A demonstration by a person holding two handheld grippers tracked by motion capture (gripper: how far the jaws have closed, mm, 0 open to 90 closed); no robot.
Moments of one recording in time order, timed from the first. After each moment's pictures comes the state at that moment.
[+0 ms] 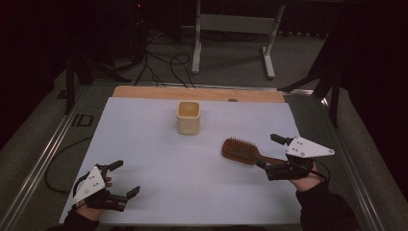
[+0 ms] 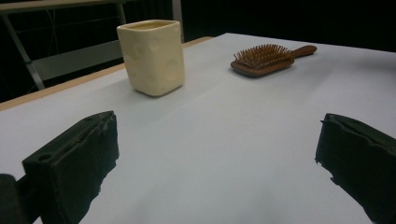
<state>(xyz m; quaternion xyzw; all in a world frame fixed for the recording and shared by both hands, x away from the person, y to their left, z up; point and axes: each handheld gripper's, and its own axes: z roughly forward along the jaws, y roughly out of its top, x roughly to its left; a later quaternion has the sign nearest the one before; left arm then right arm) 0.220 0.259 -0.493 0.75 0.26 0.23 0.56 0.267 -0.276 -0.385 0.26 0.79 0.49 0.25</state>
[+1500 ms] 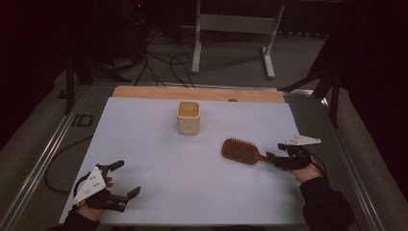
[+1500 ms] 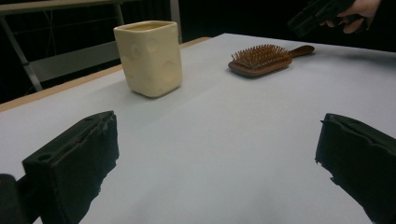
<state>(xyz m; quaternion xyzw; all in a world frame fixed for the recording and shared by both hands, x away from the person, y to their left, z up) 0.220 0.257 -0.492 0.75 0.26 0.23 0.56 0.331 -0.334 -0.477 0.42 0.81 0.36 0.20</state>
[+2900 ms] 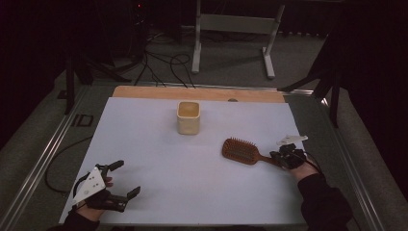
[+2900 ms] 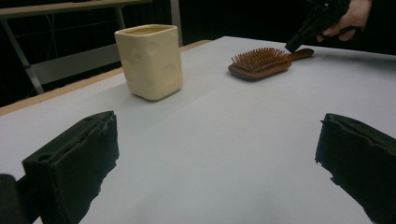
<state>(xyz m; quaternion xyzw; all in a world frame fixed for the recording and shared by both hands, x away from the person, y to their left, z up) 0.219 0.257 -0.491 0.75 0.25 0.23 0.56 0.345 -0.327 -0.496 0.42 0.85 0.27 0.18</state>
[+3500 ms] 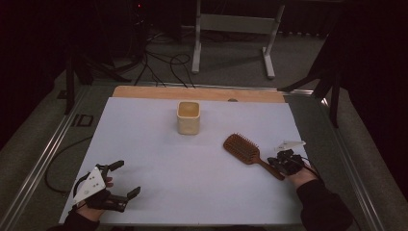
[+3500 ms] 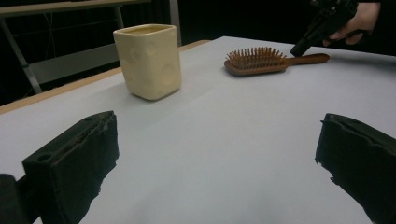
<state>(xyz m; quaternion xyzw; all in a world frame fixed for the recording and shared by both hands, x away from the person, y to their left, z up) 0.219 0.256 -0.491 0.75 0.25 0.23 0.56 0.328 -0.318 -0.500 0.41 0.86 0.27 0.17</state>
